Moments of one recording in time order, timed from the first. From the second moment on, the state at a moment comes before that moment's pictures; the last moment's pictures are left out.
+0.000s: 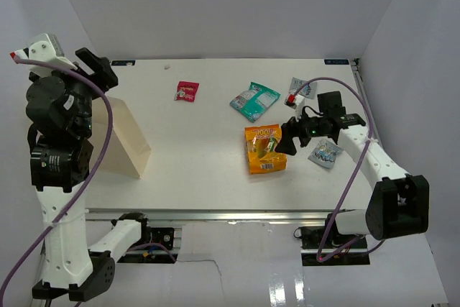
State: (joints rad) left arm -0.06 0.98 1.63 -0.64 -0.36 -0.24; right arm 0.15 1.30 0.98 -0.62 -0.82 -0.48
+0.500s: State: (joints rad) left arm -0.06 1.00 1.48 -0.63 0.34 -0.50; right arm 0.25 1.47 0.98 -0.48 -0.54 -0.02
